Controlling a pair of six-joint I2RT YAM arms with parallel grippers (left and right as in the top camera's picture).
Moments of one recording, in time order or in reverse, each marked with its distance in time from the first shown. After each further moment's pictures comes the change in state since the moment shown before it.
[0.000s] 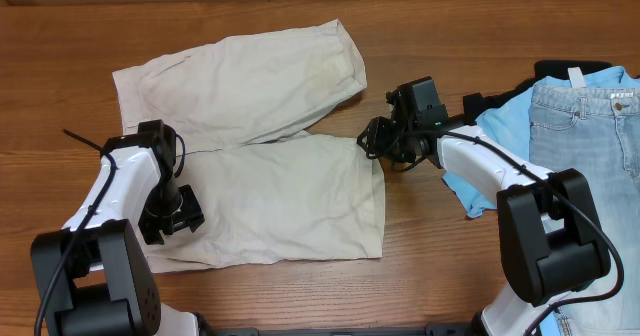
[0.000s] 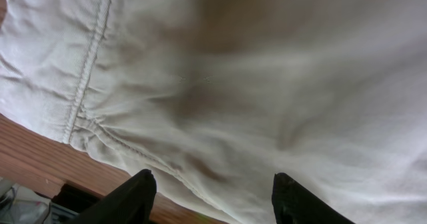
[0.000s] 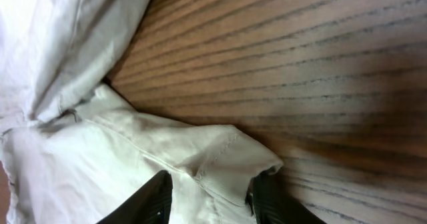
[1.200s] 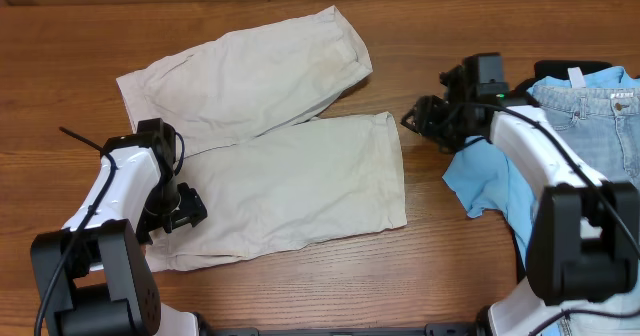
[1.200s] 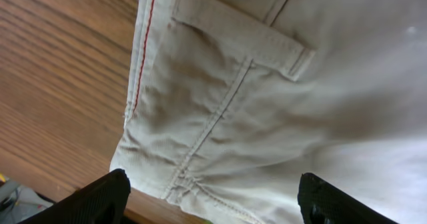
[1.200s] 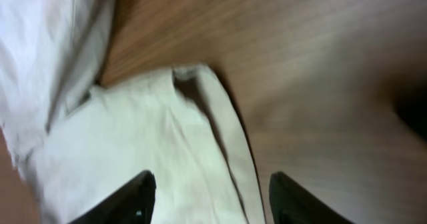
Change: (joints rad) left arm 0.000 0.000 0.000 0.026 -0.054 -0.026; right arm -0.253 -0.050 0.130 -0.306 -0.064 -0.166
